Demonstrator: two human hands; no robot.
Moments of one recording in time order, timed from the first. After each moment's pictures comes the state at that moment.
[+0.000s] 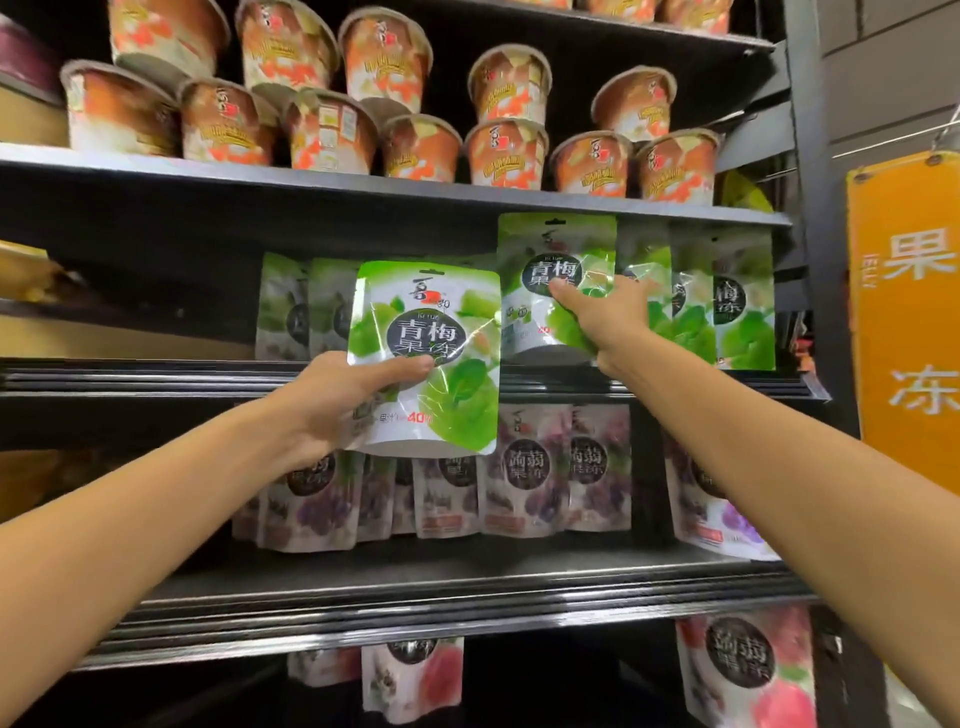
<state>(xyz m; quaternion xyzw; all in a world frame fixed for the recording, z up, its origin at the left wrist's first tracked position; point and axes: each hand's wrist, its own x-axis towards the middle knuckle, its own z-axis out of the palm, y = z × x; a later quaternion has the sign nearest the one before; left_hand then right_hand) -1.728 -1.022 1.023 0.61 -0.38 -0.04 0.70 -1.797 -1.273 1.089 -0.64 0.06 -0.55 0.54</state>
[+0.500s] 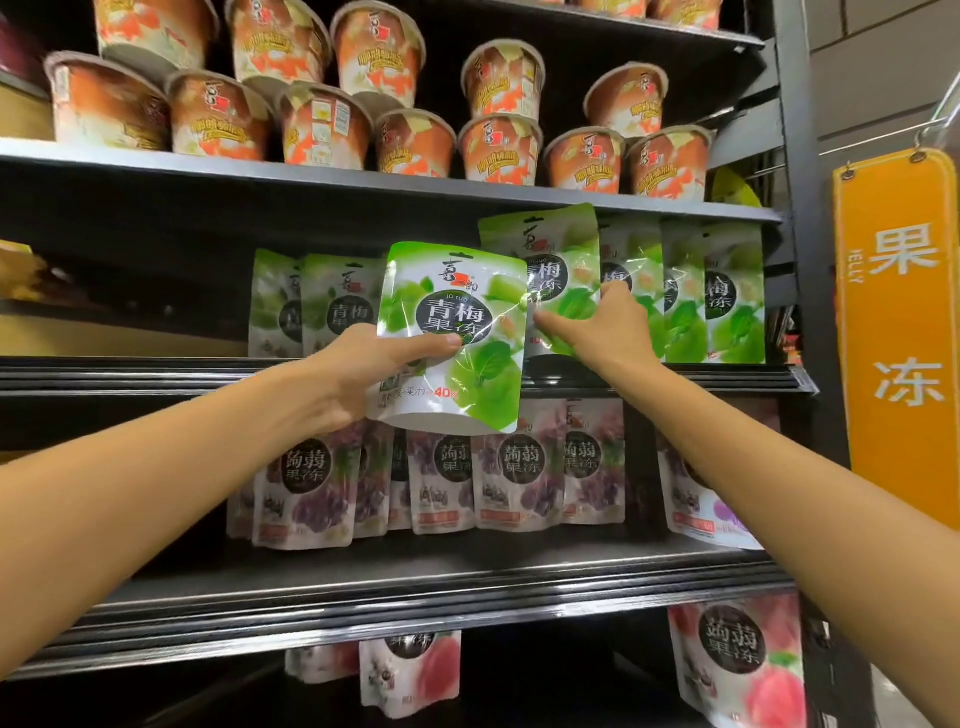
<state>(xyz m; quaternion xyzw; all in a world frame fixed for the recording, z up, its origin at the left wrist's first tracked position) -1.737 -1.037 1.044 0.67 -0.39 -0.03 0.63 -1.813 -1.271 1.062 -0.76 0.14 -0.59 0.25</state>
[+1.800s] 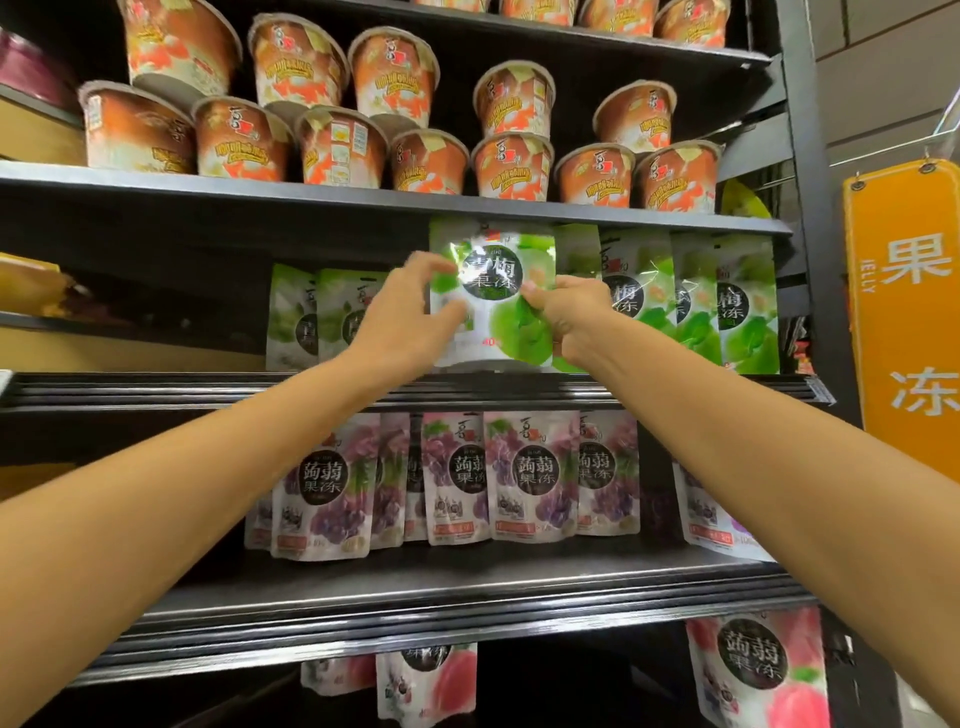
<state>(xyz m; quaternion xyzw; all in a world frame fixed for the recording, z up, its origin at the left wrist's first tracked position) -1.737 -1.052 1.072 0.68 -0.45 0.36 0.45 -1.791 -1.215 1.103 -0.63 0.06 -0.48 0.61</state>
